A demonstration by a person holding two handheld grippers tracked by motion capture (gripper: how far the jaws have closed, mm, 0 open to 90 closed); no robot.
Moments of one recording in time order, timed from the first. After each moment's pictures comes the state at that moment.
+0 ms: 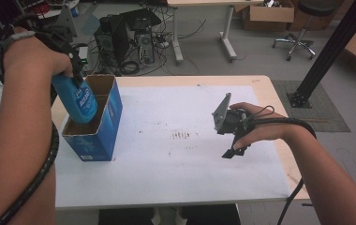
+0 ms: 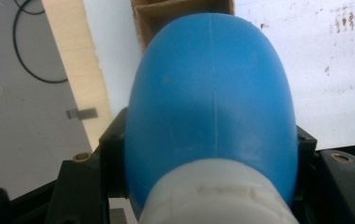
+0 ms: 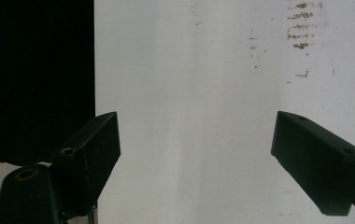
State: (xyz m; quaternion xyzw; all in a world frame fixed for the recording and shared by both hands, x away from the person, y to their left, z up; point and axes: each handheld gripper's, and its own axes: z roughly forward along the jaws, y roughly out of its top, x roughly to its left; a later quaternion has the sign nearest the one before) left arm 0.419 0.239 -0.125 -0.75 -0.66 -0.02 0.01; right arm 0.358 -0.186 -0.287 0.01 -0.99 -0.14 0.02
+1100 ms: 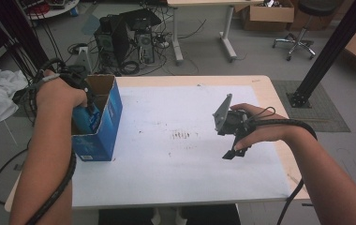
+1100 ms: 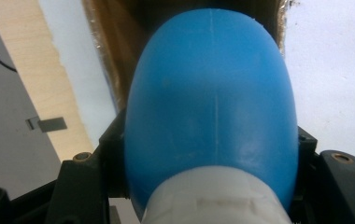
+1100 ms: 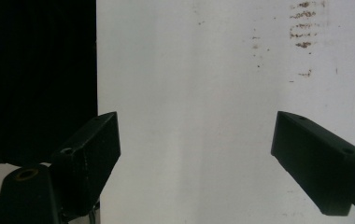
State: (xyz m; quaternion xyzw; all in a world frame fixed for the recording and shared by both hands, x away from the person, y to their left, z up) left arm 0.431 0.245 -0.231 -0.75 -0.66 0.01 0.03; right arm 0.356 -0.188 -0.288 0.01 -0.99 -0.14 0.02
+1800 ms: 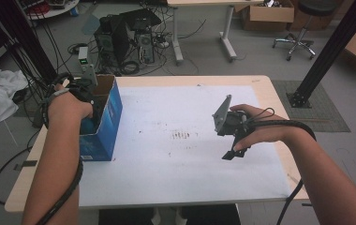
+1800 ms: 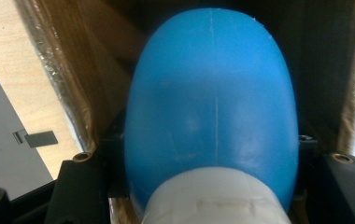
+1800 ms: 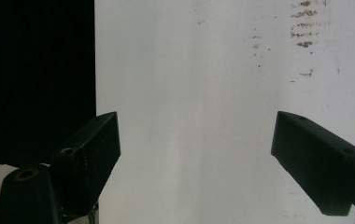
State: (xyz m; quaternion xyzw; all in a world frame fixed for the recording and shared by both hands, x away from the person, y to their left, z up) left arm 0.436 0.247 -0.277 -0.75 -0.65 0.01 0.04; right arm 0.356 -0.187 -0.291 0.01 -0.99 -0.14 0.02
